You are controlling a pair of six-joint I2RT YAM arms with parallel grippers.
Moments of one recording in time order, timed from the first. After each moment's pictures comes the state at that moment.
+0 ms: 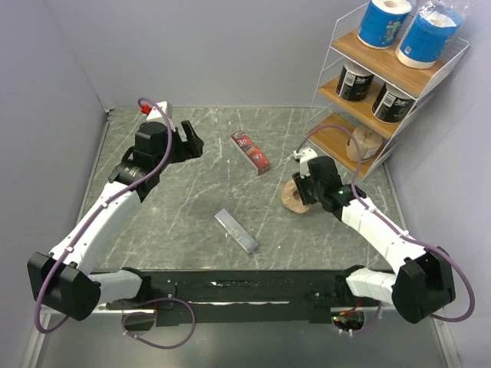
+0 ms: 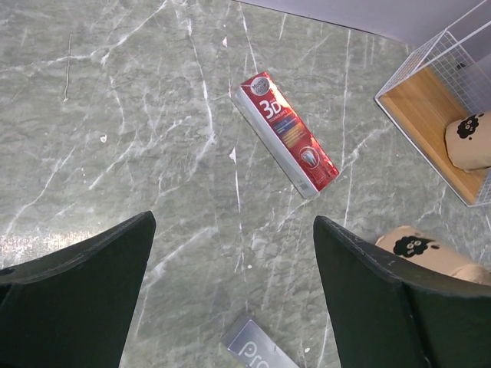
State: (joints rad) left arm -0.38 1.22 1.15 -0.30 -0.10 -0.46; right arm 0.43 1.17 0.83 -0.43 0.12 -0.09
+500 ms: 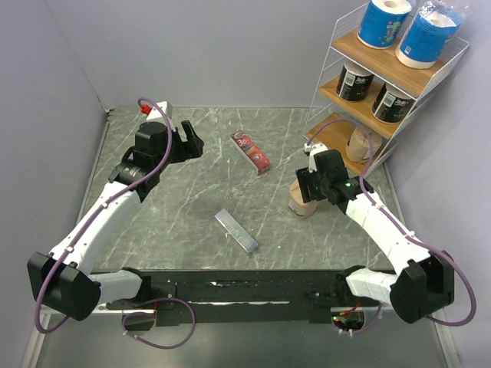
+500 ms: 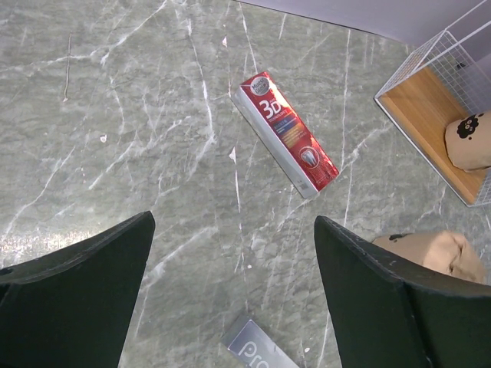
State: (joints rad) left arm -0.38 1.22 1.15 -0.30 -0.10 -0.46; right arm 0.36 1.18 0.93 -0.61 0.14 0.00
